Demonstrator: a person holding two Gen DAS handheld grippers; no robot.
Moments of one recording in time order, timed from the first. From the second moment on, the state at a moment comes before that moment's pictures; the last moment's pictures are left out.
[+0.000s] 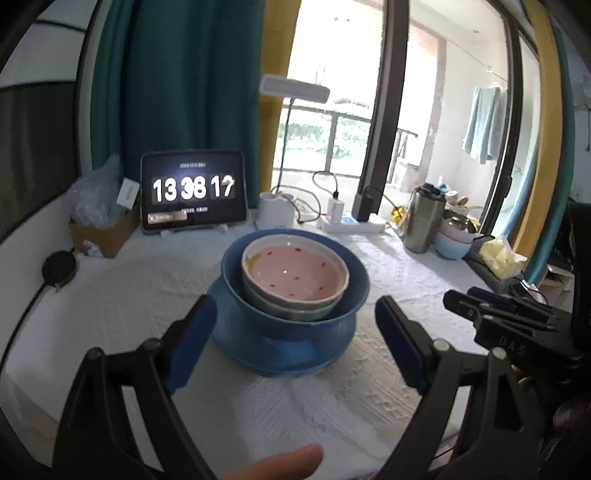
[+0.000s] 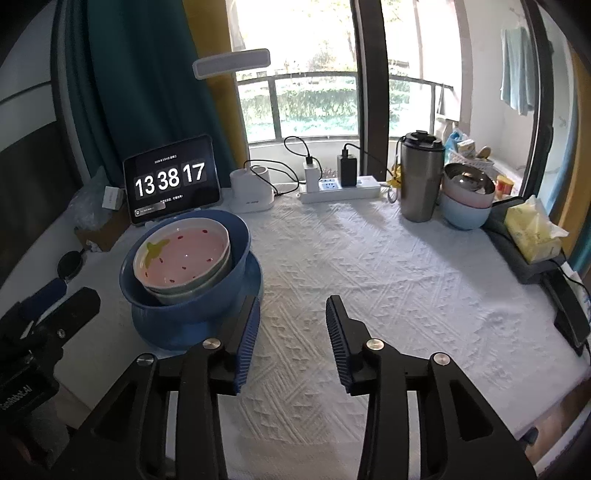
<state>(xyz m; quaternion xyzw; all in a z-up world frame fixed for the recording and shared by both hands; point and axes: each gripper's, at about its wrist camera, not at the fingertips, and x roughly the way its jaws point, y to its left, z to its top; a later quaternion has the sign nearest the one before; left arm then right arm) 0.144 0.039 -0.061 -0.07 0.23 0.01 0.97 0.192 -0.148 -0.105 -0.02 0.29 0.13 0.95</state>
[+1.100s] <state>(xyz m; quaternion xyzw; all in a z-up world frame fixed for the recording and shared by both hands) 0.067 0.016 -0.029 -0.03 0.14 -0.01 0.99 0.093 -0.187 -0.068 -0.03 0.19 0.09 0.98</state>
